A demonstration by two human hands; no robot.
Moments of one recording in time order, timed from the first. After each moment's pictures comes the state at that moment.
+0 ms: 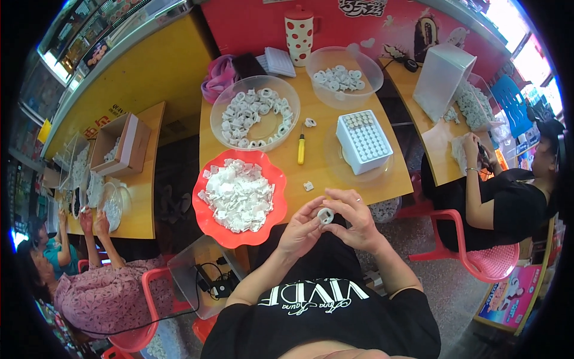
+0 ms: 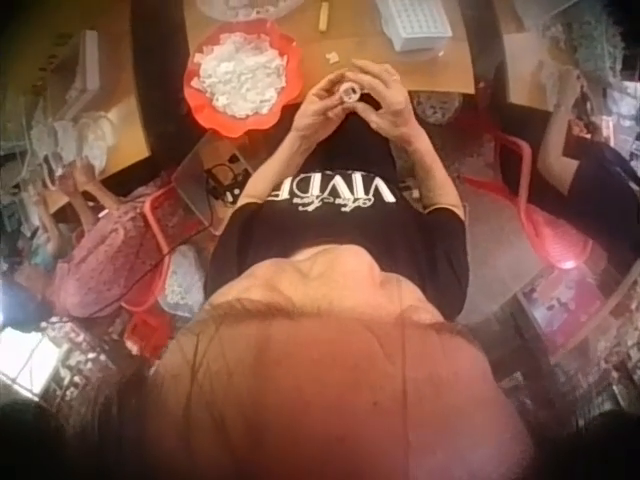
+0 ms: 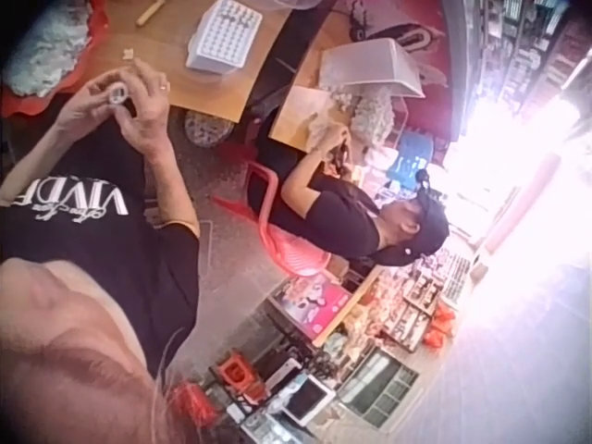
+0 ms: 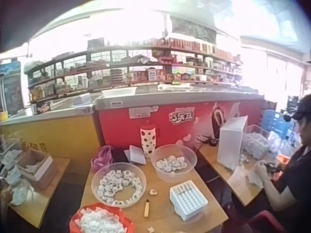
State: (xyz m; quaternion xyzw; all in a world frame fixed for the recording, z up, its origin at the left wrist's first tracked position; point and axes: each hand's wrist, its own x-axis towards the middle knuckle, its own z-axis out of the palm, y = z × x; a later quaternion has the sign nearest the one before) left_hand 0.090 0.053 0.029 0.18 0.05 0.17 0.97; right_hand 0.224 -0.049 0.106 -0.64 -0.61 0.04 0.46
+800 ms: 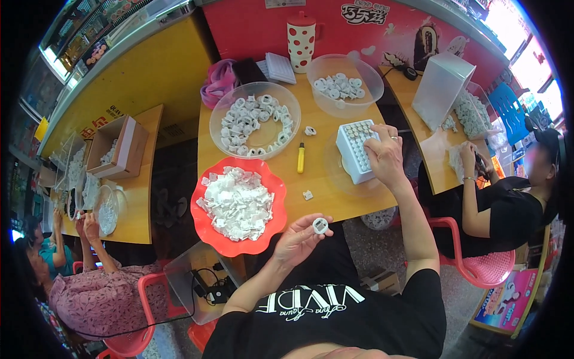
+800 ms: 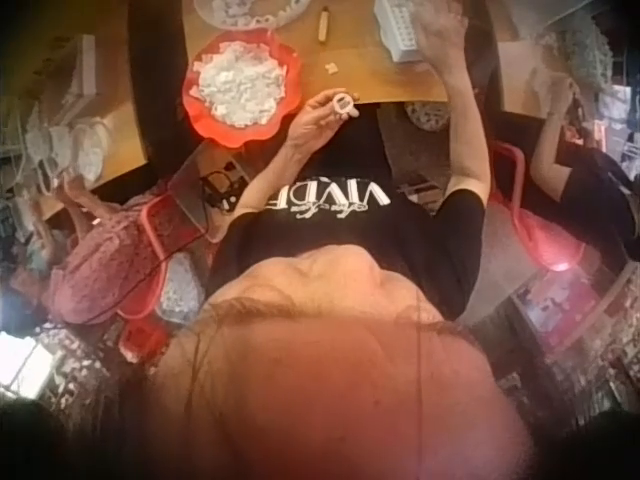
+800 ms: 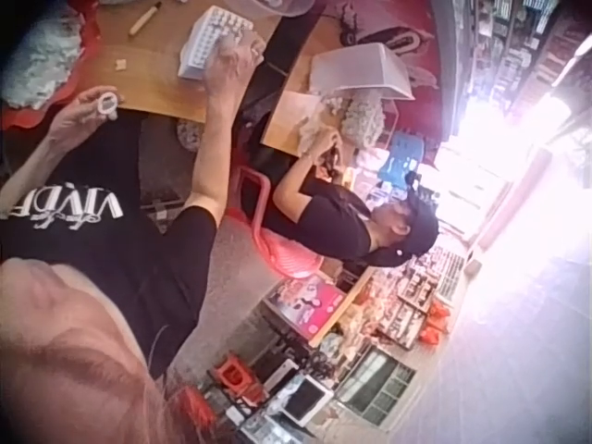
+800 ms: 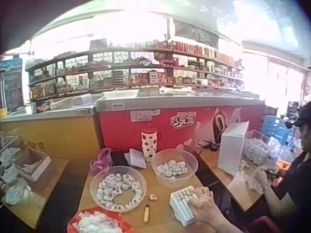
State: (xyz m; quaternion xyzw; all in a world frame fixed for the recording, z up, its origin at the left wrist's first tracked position) left_hand 0.083 0.062 0.023 0.17 0.01 0.14 0.98; right_hand 0.362 0.000 0.111 -0.77 -0.55 -0.20 0.23
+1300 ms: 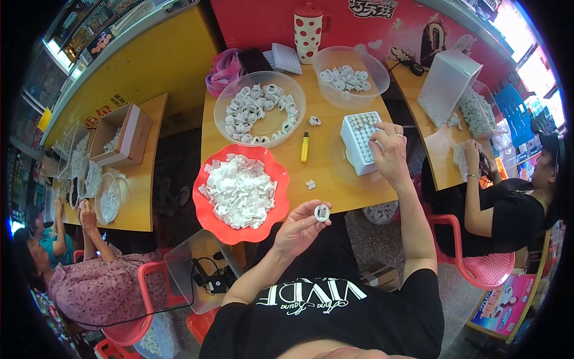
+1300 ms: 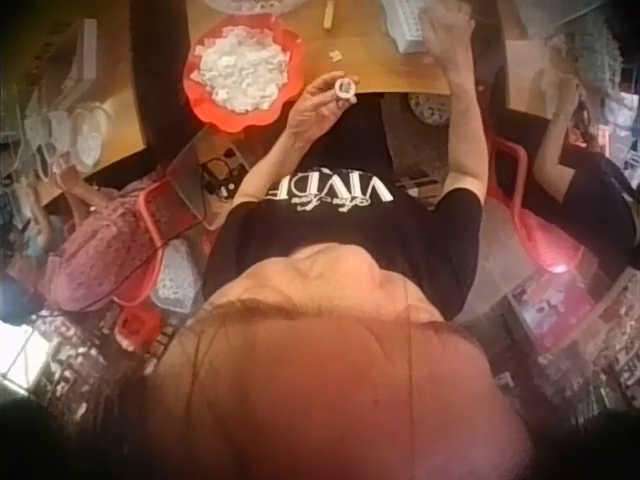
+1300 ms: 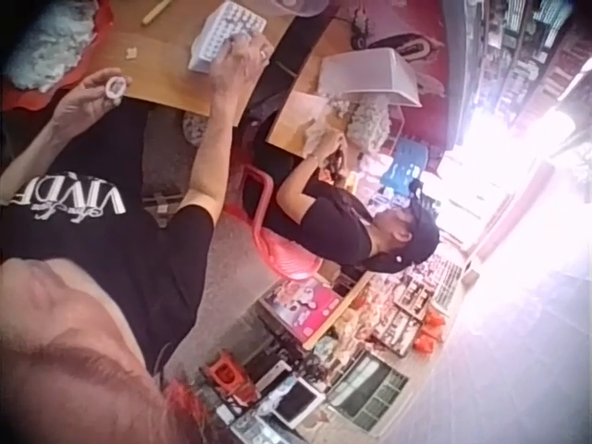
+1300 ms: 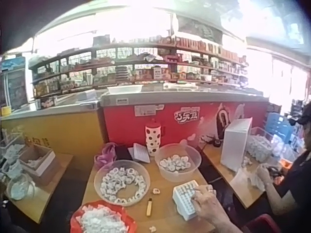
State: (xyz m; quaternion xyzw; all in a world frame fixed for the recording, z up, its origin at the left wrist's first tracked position) left_hand 0.083 0.059 0.033 0.16 0.02 0.18 0.97; right_hand 0.352 -0.008 0.109 -0.79 -0.52 -0.16 0.29
